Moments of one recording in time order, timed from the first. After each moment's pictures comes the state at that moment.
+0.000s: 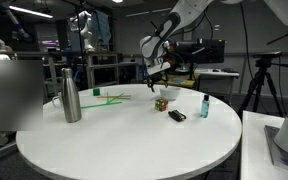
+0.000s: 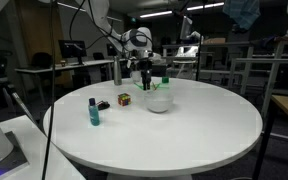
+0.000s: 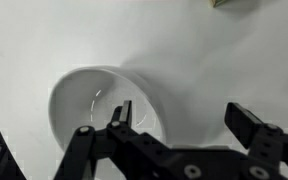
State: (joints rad) arm 0.06 0.66 -0.25 -1.63 -0.11 2.09 0.63
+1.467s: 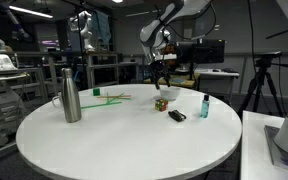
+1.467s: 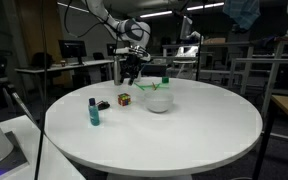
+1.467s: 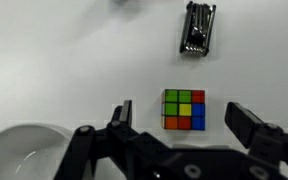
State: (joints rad) arm -0.05 0.54 -0.08 -1.68 0.06 1.77 0.07
